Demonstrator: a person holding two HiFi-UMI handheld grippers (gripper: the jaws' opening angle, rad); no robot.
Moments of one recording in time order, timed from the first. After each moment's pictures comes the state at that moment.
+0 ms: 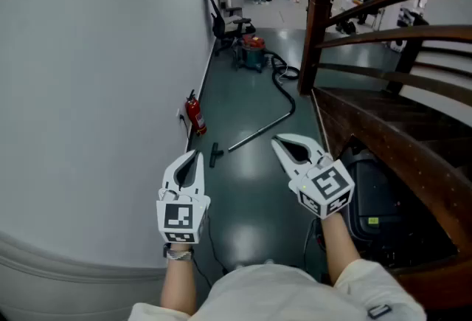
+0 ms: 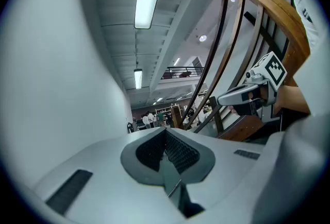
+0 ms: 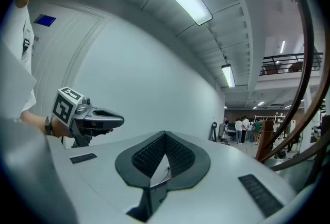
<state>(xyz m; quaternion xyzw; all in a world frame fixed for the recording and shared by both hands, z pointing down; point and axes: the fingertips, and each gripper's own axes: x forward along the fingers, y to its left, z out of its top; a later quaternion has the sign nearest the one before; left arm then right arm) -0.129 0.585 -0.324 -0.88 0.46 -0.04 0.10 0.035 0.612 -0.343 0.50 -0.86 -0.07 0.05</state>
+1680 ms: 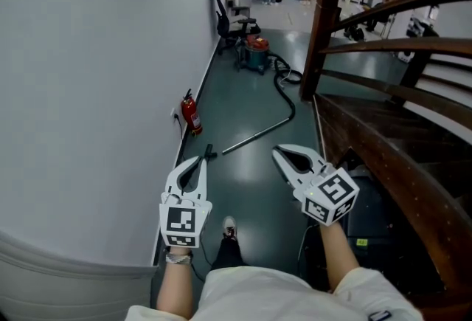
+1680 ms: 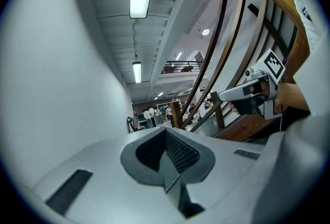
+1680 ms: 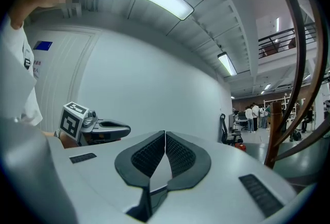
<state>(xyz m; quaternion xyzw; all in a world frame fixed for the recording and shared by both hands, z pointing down) -0.051 0.557 -0.286 -0.88 0.47 -0.06 0.08 0.106 0.584 -0.312 0.45 -0.89 0.00 0.02</state>
